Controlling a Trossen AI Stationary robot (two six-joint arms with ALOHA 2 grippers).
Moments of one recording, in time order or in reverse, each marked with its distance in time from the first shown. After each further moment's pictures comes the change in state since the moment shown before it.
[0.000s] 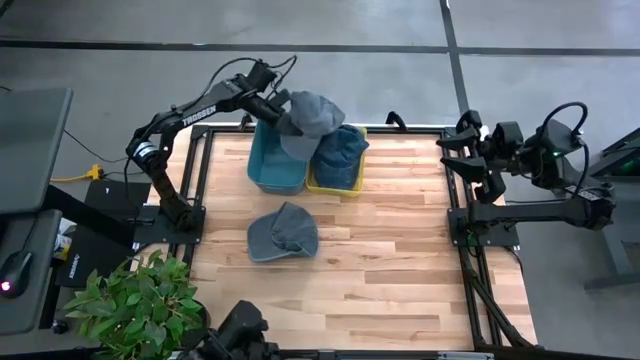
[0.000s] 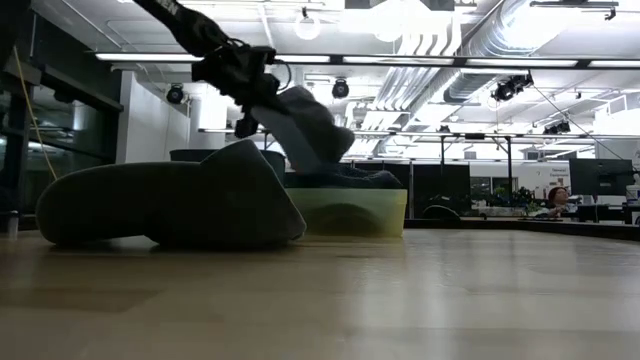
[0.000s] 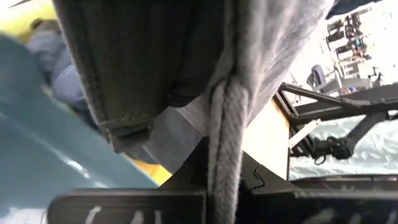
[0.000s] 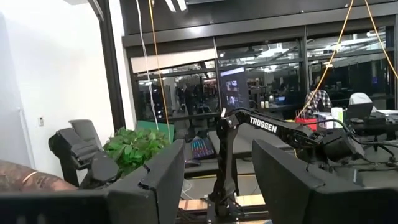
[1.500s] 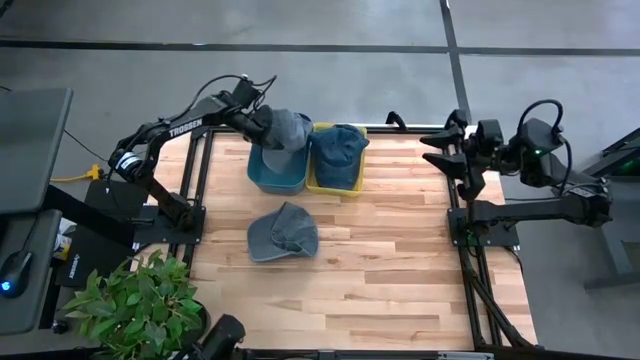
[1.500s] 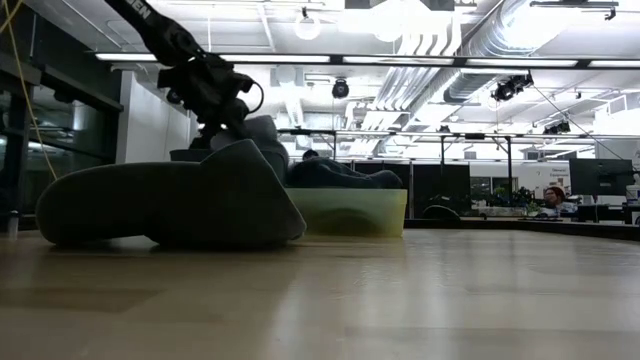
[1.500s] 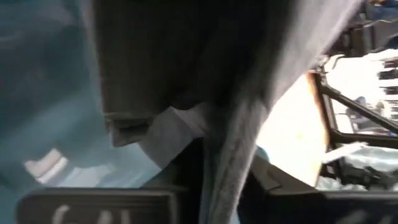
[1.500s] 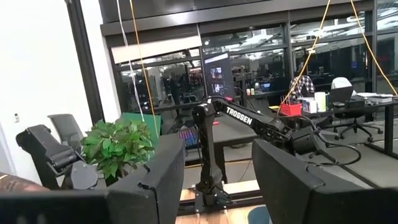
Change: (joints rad) left arm 0.055 -0.151 -0.302 0.019 -0.157 -0.101; right arm 0.000 0.067 0.000 0.009 0.063 0.004
